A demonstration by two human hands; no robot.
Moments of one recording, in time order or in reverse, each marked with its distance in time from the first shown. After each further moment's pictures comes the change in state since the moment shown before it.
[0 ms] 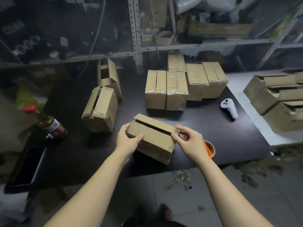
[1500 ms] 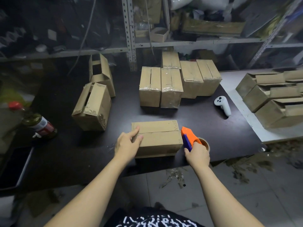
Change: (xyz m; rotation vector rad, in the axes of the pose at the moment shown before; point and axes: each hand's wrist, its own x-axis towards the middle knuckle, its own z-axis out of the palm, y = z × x) left_hand 0.007 -0.030 0.015 0.575 -0.042 0.207; right_hand 0.004 0.096 0.003 -0.693 0.125 0.469
